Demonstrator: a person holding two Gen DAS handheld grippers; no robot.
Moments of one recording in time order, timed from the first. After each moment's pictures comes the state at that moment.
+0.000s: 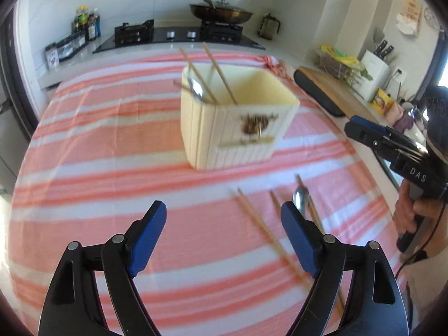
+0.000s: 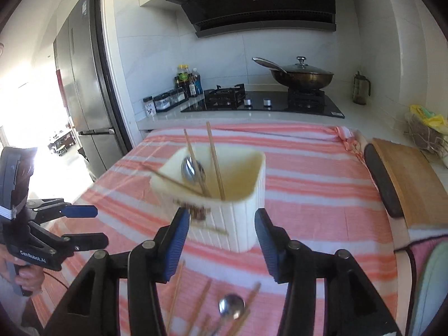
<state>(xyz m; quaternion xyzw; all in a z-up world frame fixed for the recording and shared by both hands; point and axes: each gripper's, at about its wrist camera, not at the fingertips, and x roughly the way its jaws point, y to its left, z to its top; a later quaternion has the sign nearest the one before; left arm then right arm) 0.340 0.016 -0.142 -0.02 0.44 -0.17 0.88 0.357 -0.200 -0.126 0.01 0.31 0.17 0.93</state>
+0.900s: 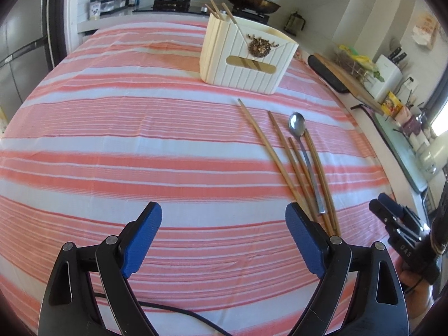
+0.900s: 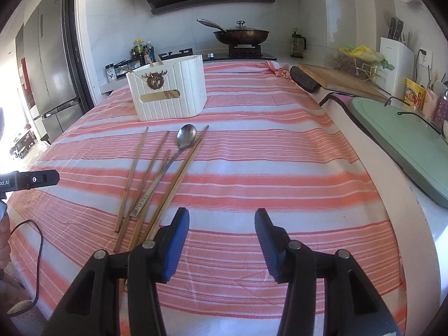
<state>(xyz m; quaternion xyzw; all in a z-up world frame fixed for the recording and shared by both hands) 0.226 0.010 -0.202 -0.08 0.46 -0.10 0.88 0.170 -0.248 -0.227 0.02 0.37 0.05 0.93</state>
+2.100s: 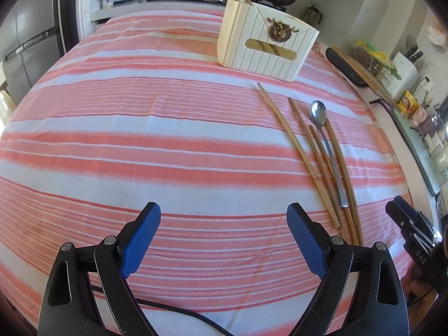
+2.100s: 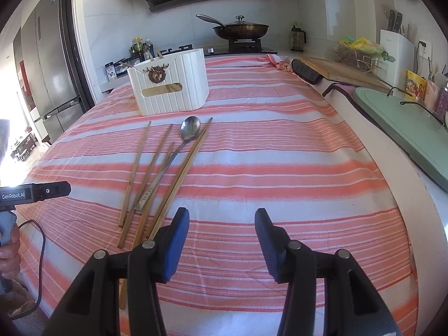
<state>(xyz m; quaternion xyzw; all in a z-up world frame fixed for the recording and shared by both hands) 0.226 0.011 -0.220 -0.08 0.47 -0.06 0.87 0.167 -0.243 -0.235 0.03 0.37 0.05 0.93</state>
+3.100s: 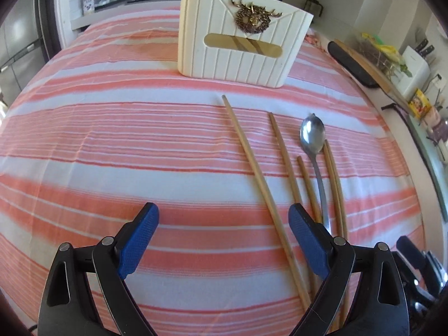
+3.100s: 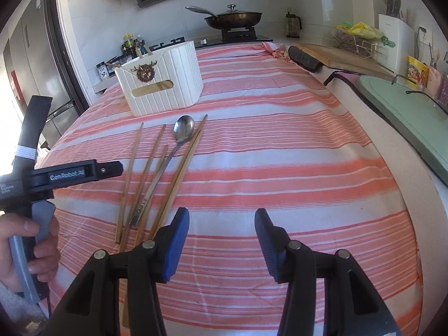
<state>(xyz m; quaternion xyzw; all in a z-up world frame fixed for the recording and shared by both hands) 0.303 -0.065 -0.237 -0.05 0.48 -0.04 0.88 0.197 -0.246 -0.235 0.06 0.41 0.05 0.91</state>
